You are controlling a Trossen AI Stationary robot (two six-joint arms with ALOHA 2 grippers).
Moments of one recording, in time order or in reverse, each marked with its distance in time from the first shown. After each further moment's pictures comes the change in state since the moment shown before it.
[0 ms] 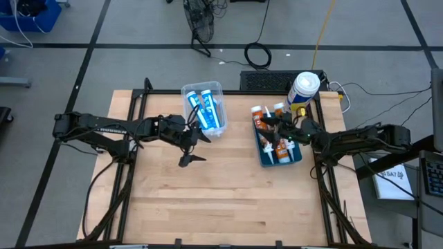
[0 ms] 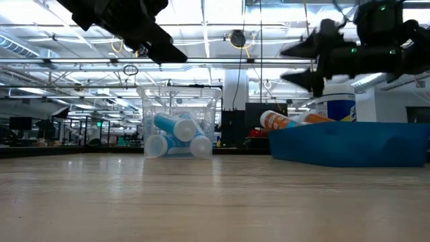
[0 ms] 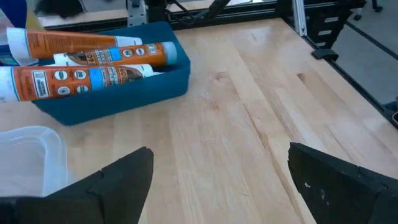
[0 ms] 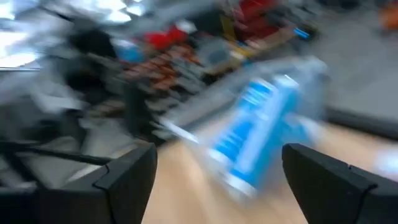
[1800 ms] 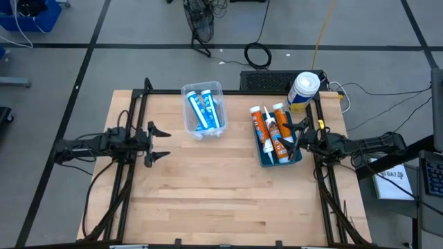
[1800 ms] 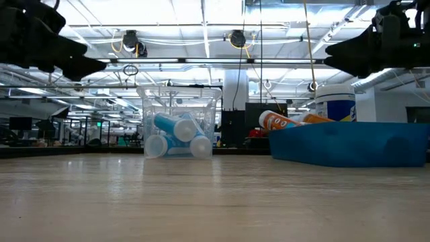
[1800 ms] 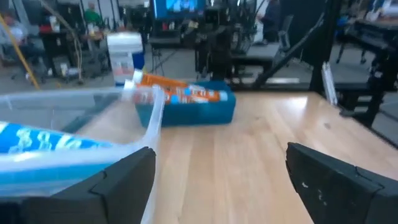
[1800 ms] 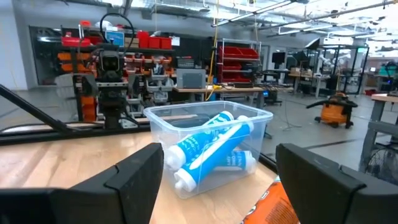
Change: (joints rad) left arm -0.042 -1.240 -0.672 -0.128 -0.272 -0.154; right arm 0.382 -0.876 -0.153 -0.626 0.466 -0.524
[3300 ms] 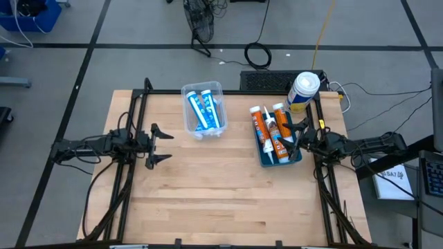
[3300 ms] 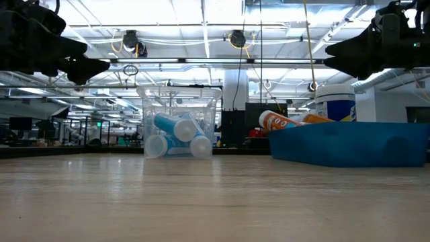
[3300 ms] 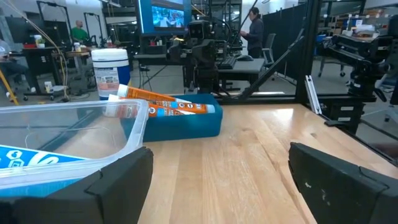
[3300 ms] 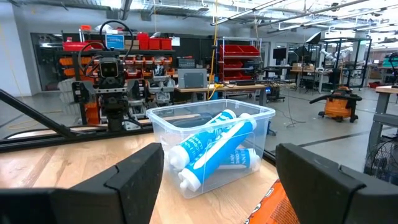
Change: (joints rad) left arm 0.000 0.029 -0.089 0.195 0.063 0.006; right arm -0.001 0.002 -0.001 -0.001 -0.001 0.046
